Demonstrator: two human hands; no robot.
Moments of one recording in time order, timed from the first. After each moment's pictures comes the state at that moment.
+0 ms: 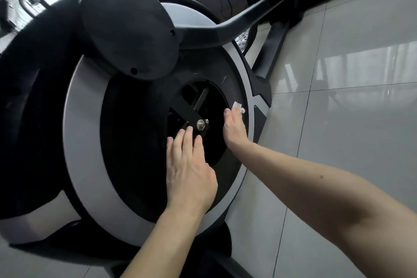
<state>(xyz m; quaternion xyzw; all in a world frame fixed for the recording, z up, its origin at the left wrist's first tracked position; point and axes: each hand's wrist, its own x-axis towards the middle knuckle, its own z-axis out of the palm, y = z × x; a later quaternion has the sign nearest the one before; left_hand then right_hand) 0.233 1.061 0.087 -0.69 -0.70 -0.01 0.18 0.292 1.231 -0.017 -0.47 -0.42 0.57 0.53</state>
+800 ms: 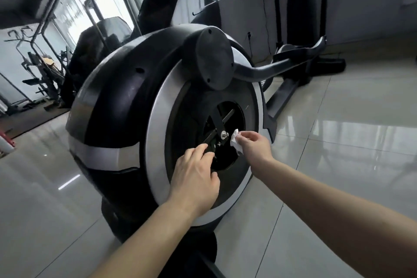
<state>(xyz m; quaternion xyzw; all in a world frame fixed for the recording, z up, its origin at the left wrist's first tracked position) 0.209 0.976 0.132 -0.70 -0.69 -0.13 0.10 0.334 1.120 0.068 -0.47 -0.42 0.56 0.54</state>
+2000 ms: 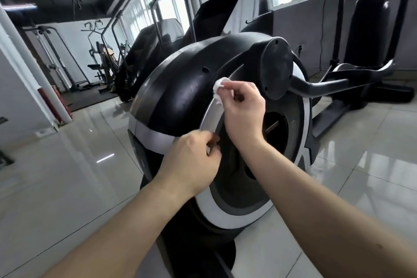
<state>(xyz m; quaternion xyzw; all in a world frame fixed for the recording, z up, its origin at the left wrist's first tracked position) 0.167 0.921 0.218 -0.62 -0.72 -0.30 0.07 0.240 1.056 0.219 -0.25 -0.56 0.37 0.70</state>
